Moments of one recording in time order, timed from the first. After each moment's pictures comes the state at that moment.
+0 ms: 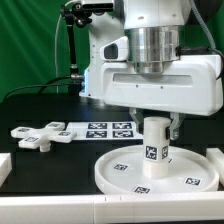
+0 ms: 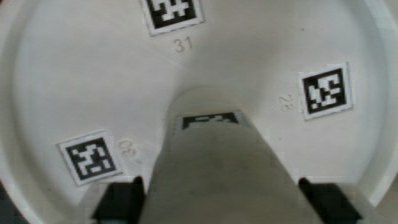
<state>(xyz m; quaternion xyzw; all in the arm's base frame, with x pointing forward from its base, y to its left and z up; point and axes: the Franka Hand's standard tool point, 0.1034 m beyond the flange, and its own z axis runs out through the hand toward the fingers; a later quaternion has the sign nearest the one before) 0.556 0.041 0.069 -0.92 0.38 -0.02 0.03</state>
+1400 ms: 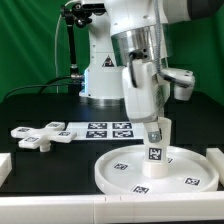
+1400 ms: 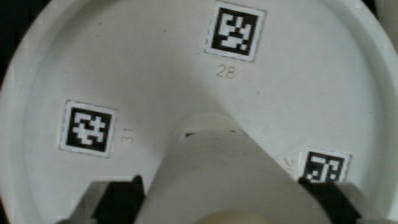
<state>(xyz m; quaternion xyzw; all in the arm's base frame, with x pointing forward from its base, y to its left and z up) 0.557 0.041 0.068 -0.55 0.82 0.03 0.11</state>
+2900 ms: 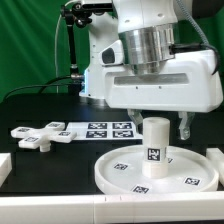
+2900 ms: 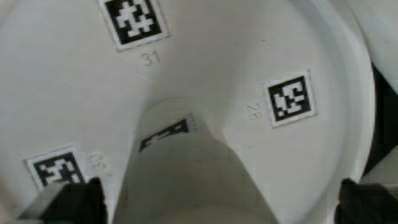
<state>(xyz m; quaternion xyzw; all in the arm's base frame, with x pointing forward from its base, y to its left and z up) 0.562 0.047 0.072 -0.93 0.36 -0.01 0.08</state>
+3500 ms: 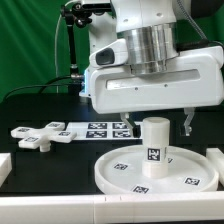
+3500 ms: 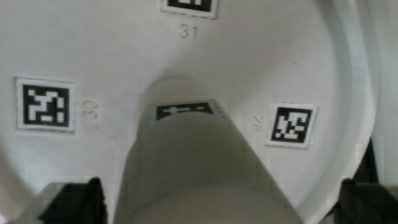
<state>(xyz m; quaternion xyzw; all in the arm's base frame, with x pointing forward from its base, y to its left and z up) 0.561 0.046 0.072 -0.99 0.12 -0.02 0.07</state>
